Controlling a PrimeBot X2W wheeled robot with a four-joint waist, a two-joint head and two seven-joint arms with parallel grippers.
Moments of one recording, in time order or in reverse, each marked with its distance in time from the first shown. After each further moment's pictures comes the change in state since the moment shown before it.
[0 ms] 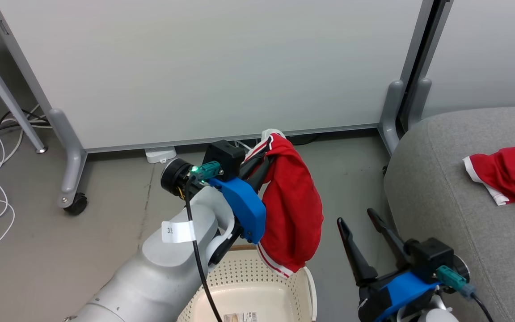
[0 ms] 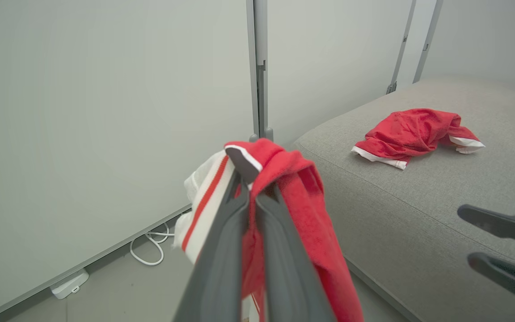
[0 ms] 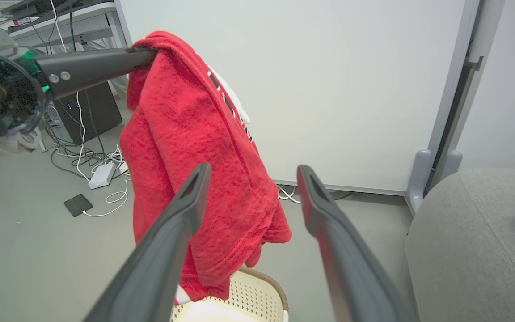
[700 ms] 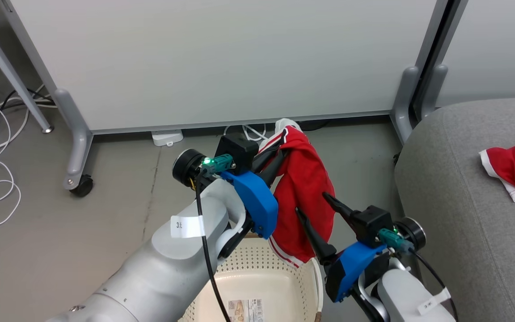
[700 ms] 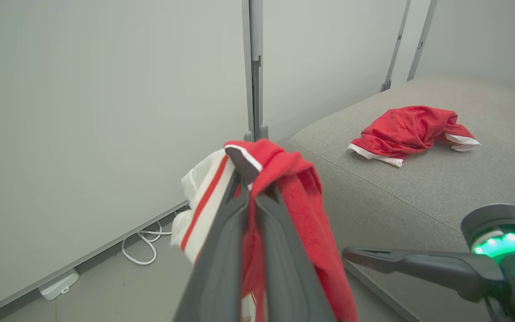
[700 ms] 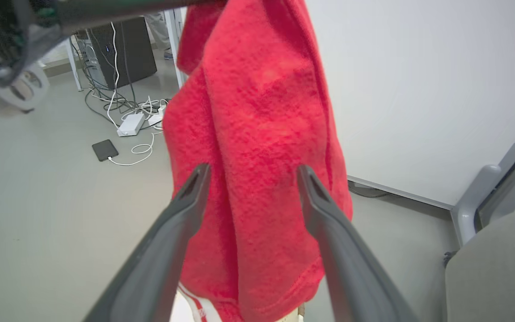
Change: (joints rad) left arm -0.042 -0.018 -0.058 -0.006 -0.038 0.000 -0.011; right arm -0.265 0.000 0.197 0.314 -0.009 0.000 -0.020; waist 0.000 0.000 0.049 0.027
